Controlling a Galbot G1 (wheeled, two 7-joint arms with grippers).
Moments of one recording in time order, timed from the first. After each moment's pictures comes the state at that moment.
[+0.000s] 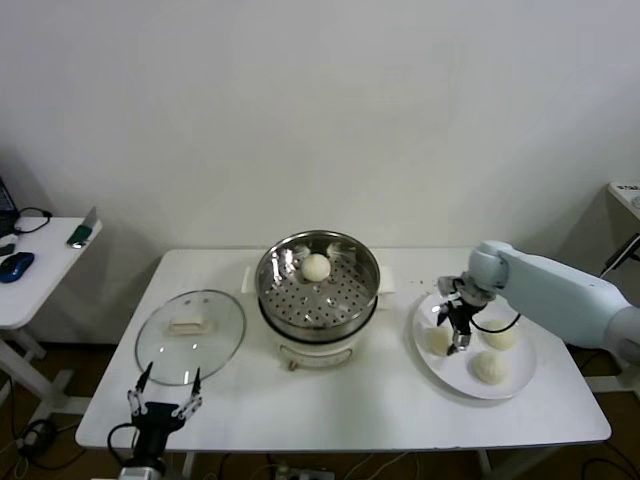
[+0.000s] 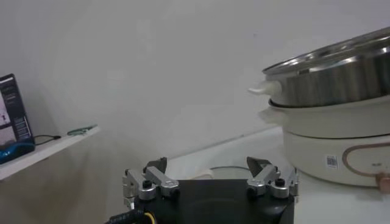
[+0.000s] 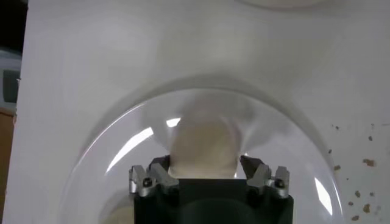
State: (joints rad) left arm 1.70 -1.42 -0.68 -1.91 0.11 -0.18 -0.04; right arm 0.18 0.86 -1.19 0.98 0.18 -0.17 -1.09
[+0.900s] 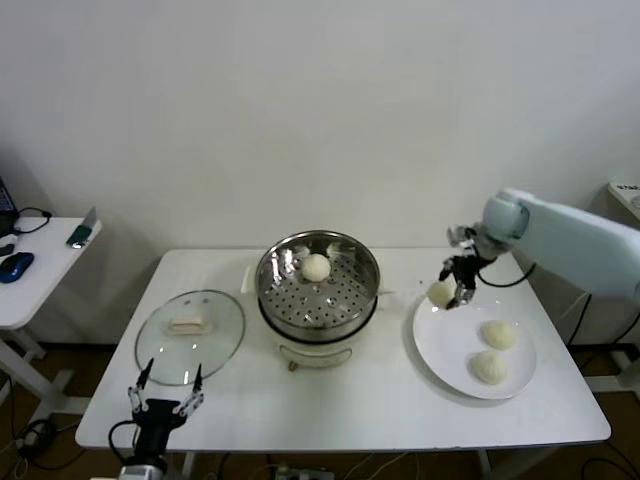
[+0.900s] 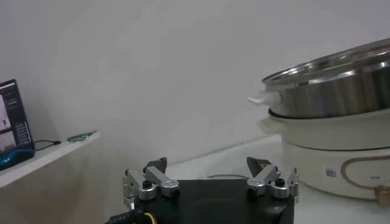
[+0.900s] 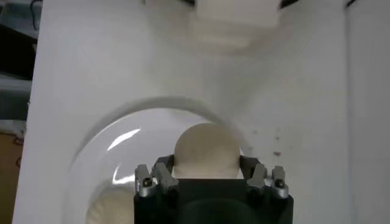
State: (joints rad) left arm 1.71 -1.43 -0.66 -1.95 0.10 -0.17 -0.04; right arm 0.62 0.89 -1.44 1.02 0.50 -0.18 -1.12
